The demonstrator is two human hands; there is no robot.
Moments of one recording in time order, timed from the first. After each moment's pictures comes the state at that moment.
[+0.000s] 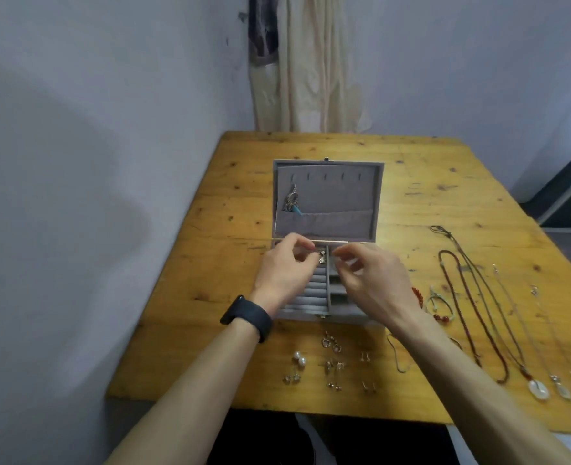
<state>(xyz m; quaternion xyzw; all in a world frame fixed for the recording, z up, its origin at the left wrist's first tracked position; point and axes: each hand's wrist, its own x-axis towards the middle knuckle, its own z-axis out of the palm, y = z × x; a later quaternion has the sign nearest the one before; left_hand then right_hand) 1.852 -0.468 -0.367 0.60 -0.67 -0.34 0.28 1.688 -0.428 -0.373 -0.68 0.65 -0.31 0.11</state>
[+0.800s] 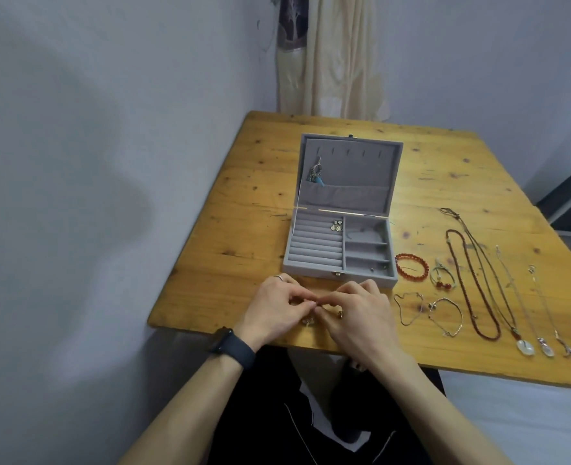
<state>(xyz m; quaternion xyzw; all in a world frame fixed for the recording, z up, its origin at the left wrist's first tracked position) 1.914 -0.361 -0.413 0.56 -0.74 -0.30 0.21 1.742 -0.326 -0.417 -0.71 0.67 -0.16 0.10</state>
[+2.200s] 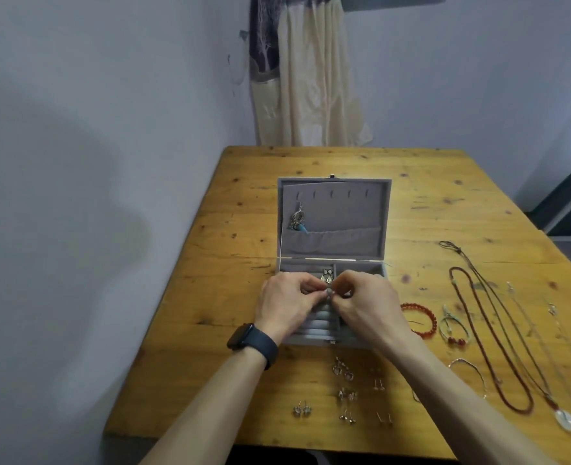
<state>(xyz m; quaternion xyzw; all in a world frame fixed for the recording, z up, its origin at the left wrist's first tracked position) 1.864 -0.483 -0.408 0.57 -0.73 -0.28 0.26 1.702 -0.451 -0.405 -0.65 0.69 -0.27 0.16</state>
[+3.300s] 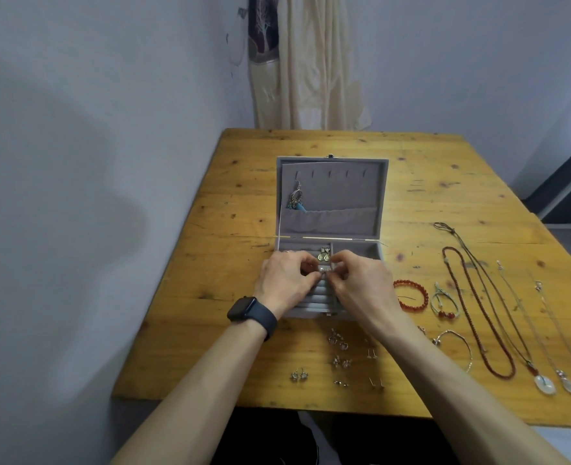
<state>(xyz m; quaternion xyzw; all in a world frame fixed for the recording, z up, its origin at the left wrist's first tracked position) 1.864 -0.478 -0.405 0.57 -0.76 -0.22 0.20 1.712 -0.436 -0.400 -0.65 0.70 -0.27 0.11</state>
